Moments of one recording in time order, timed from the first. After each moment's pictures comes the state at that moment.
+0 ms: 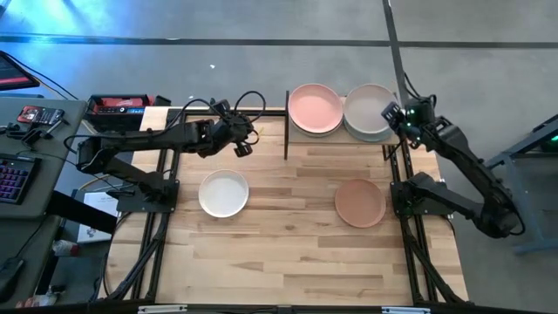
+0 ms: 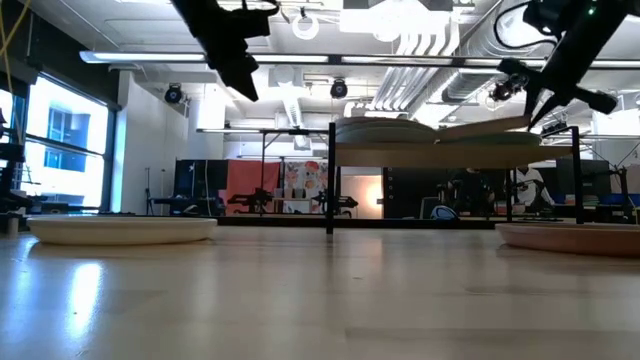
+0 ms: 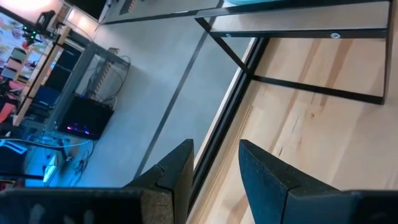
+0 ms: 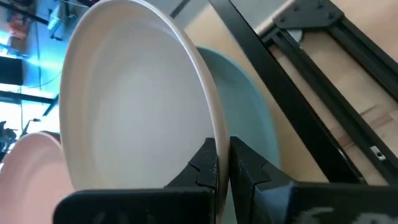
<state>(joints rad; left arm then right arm) 0.23 1.34 1.11 -0.53 -0.72 0.27 -1.02 0.72 0.78 -0.82 0.16 1.12</state>
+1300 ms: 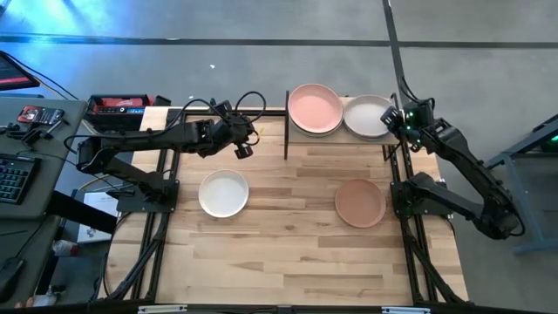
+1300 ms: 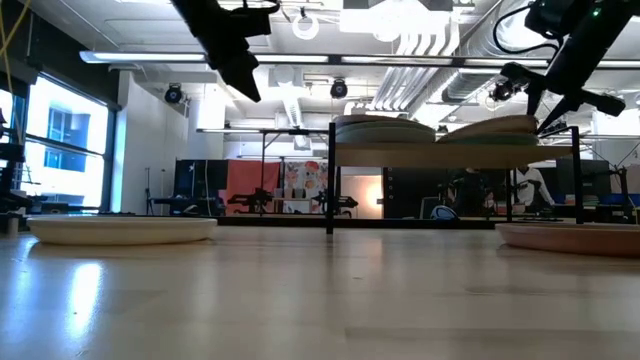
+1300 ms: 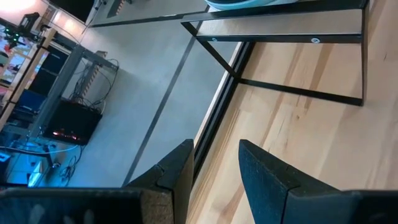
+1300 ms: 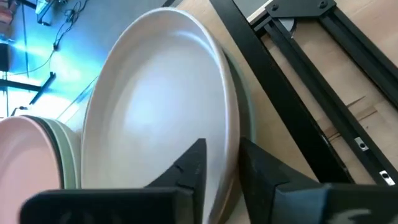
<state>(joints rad) 0.23 1.34 1.11 -0.53 -0.67 0.26 -1.02 0.71 0.76 -0.86 0.14 1.10</state>
